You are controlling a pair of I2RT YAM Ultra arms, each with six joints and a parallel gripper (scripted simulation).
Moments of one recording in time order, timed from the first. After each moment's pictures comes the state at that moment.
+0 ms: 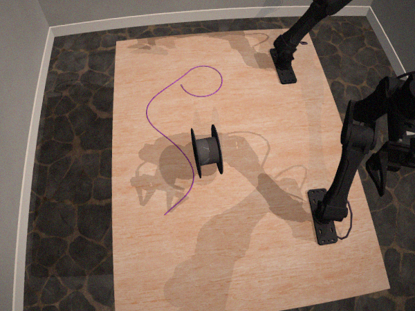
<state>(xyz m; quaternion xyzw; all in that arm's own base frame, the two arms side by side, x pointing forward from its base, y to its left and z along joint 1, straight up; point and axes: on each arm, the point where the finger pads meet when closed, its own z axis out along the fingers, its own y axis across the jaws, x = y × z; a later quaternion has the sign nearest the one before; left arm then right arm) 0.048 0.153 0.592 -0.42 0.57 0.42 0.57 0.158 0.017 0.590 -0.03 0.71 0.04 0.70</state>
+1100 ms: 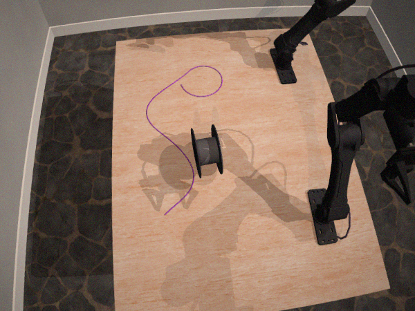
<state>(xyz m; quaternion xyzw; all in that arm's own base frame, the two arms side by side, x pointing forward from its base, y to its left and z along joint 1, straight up) -0.003 0.160 0.592 -0.50 0.49 0.51 0.50 0.158 0.001 0.590 0.00 0.71 0.00 0.71</state>
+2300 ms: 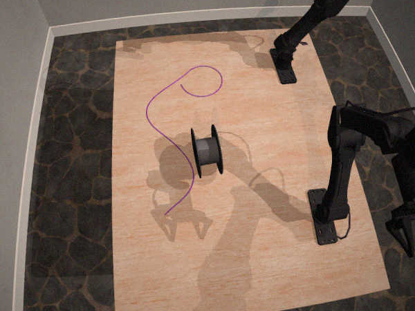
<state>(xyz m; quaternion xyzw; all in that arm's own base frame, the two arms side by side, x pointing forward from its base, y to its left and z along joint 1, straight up) -0.006 0.252 0.547 -0.52 0.51 0.49 0.48 0.252 0.001 0.548 0.00 0.73 0.00 0.69</state>
